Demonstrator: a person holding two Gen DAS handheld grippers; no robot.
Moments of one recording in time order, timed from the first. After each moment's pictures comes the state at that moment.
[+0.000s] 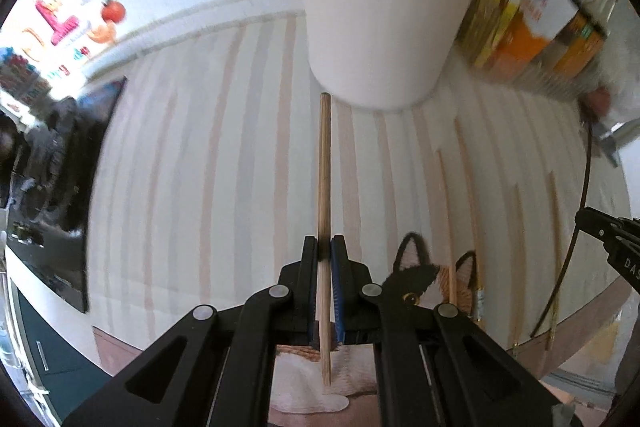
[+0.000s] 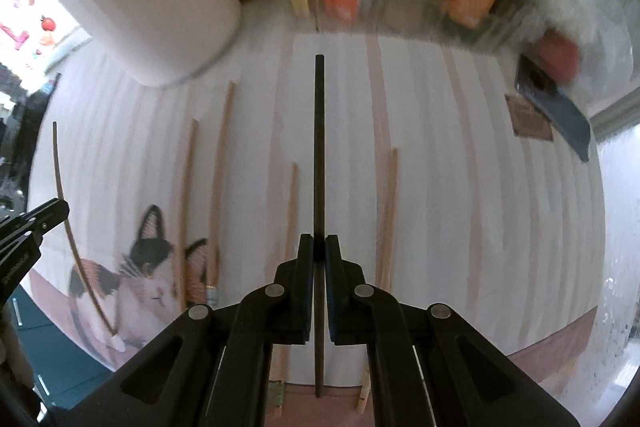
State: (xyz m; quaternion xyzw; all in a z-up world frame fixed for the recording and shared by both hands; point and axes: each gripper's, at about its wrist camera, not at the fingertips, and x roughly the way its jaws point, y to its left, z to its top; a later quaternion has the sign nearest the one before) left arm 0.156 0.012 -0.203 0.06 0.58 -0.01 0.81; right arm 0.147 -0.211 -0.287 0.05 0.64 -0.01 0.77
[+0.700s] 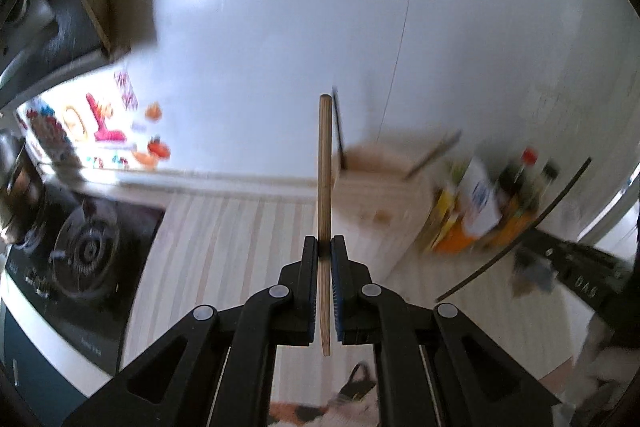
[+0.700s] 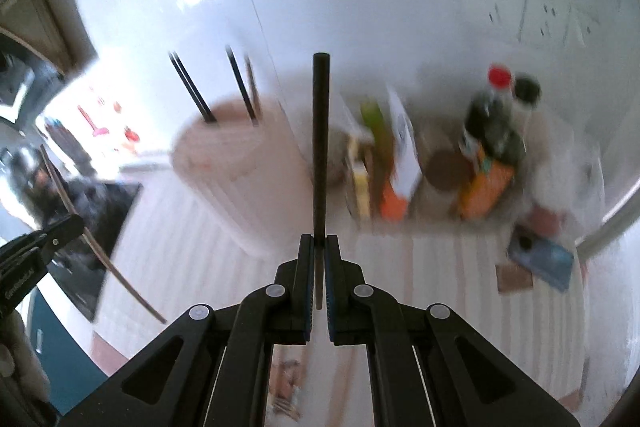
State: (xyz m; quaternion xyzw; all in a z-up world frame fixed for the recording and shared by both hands) left arm 0.193 0.033 -0.016 -0.02 0.40 -0.03 0.92; right arm 0.205 -0.194 -0.111 0.08 0.45 0.05 0.89
